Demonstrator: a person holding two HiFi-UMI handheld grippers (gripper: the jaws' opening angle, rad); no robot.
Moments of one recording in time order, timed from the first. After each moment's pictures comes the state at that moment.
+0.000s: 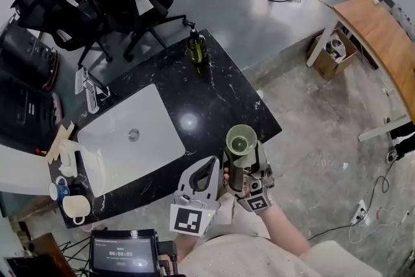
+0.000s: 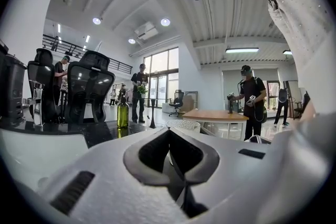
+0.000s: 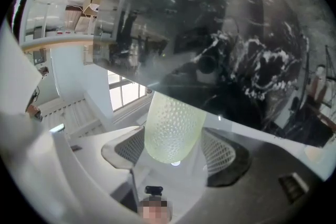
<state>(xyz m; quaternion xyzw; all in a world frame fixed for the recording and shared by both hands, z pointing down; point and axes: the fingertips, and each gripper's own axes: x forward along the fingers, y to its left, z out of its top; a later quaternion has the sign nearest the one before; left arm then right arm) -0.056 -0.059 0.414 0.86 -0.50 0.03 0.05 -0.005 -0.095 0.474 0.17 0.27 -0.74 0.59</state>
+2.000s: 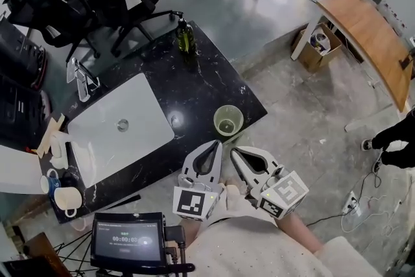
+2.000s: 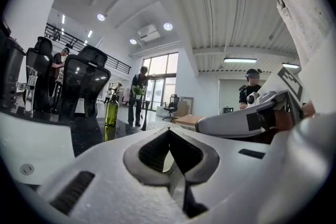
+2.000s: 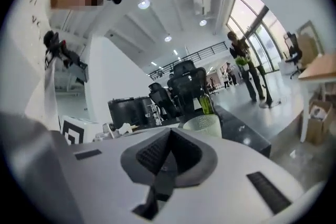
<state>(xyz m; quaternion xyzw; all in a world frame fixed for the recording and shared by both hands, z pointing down) -0.023 -0.045 0.418 0.88 -0.47 0.00 0.06 0.007 -0.022 0.399 -0.35 0.92 -0.18 0.00</state>
